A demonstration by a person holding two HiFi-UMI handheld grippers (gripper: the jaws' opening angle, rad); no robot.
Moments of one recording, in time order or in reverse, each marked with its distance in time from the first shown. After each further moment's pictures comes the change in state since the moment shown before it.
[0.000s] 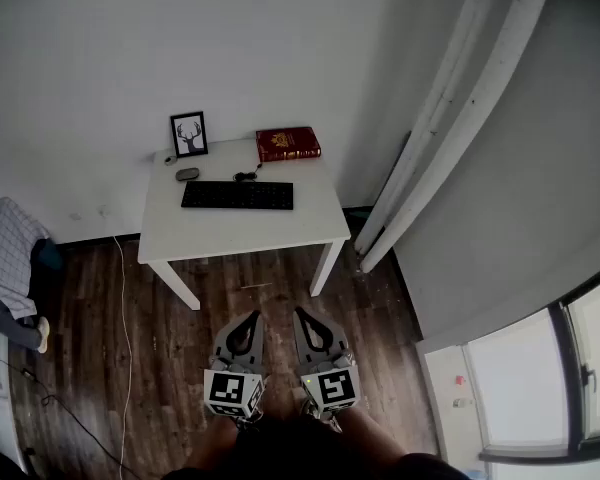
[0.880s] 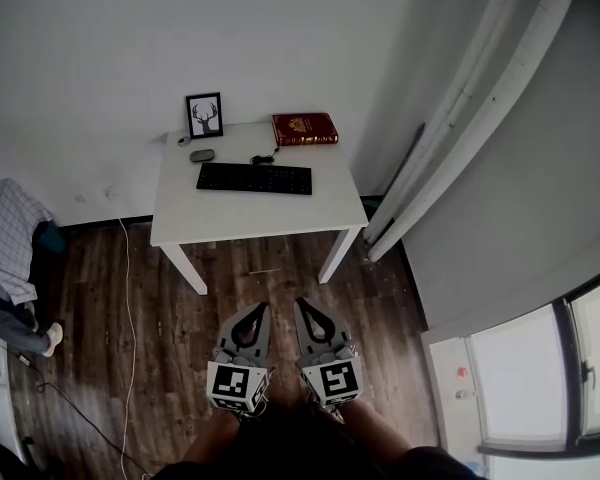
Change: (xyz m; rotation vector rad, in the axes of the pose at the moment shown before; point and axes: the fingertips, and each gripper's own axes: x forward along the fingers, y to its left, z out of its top) left arm -0.031 0.039 -0.002 -0.019 0.015 -0.021; right arm 0.026 0.058 -0.002 -0.017 0.031 0.034
